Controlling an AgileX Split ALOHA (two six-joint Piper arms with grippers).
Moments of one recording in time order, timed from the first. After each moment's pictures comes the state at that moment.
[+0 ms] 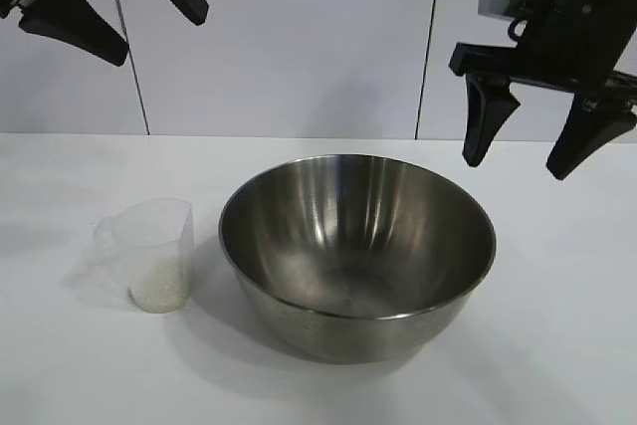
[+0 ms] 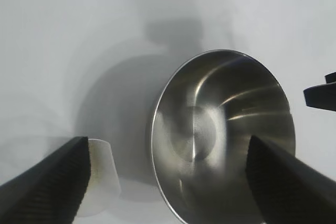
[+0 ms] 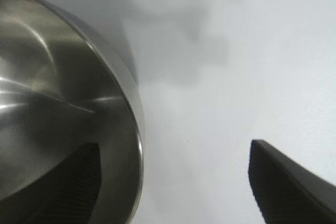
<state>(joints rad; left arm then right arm) -0.28 1.66 -1.36 -0.56 0.84 0.19 0.16 1.78 -1.40 0.17 1.07 0.00</state>
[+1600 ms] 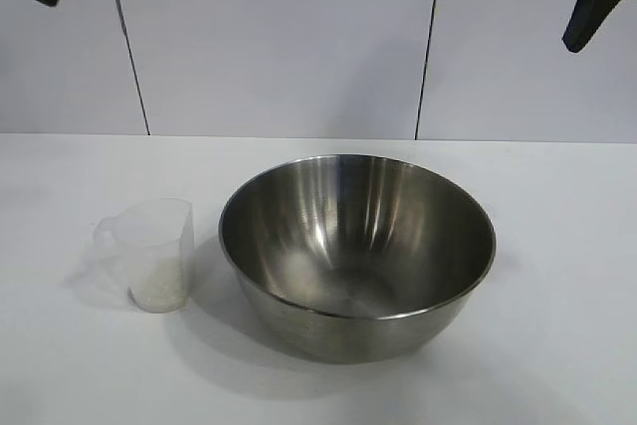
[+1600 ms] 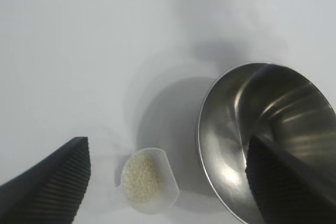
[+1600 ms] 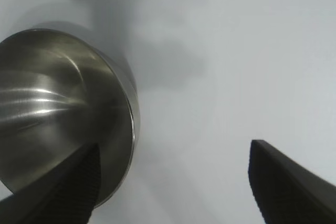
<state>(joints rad) -0.28 1.39 -1.17 -0.37 0.65 0.26 -0.02 1.58 -1.41 0.25 1.18 -0.01</state>
